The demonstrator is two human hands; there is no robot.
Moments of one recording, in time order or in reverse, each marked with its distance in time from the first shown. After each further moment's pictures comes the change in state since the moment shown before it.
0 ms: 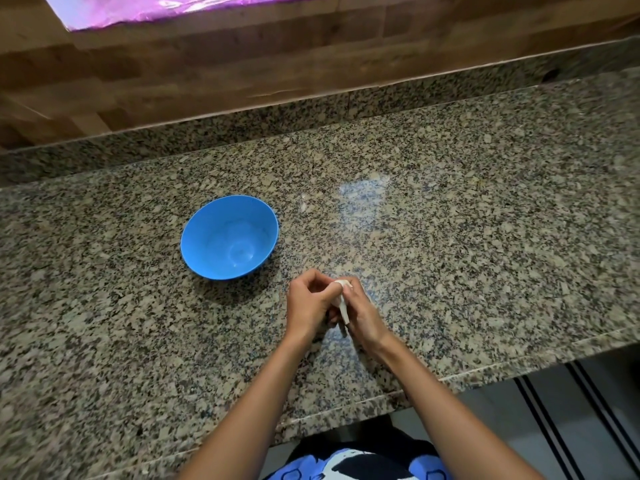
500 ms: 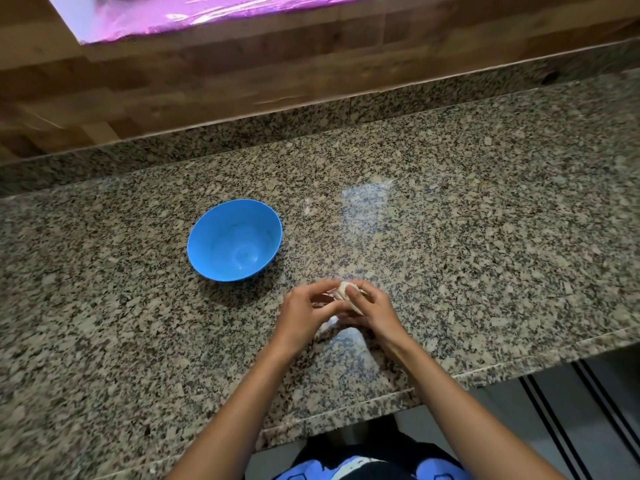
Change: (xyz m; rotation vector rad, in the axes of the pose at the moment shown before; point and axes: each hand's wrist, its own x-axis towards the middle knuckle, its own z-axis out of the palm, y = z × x) left_hand -0.003 -0.009 -0.025 0.268 -0.214 0.161; right_hand -0.002 -0.006 -0.017 0.029 0.079 0.028
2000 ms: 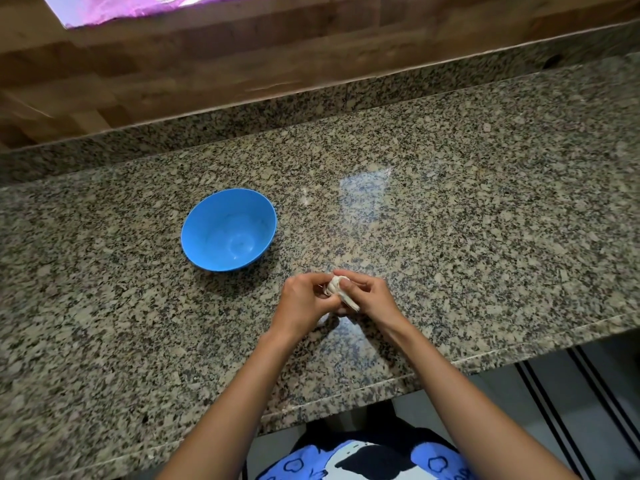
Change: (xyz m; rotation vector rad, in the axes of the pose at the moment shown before) left_hand -0.005 0.019 0.004 0.180 0.029 0.025; right_hand 0.000 -0.007 -0.005 -0.051 -0.016 -0.026
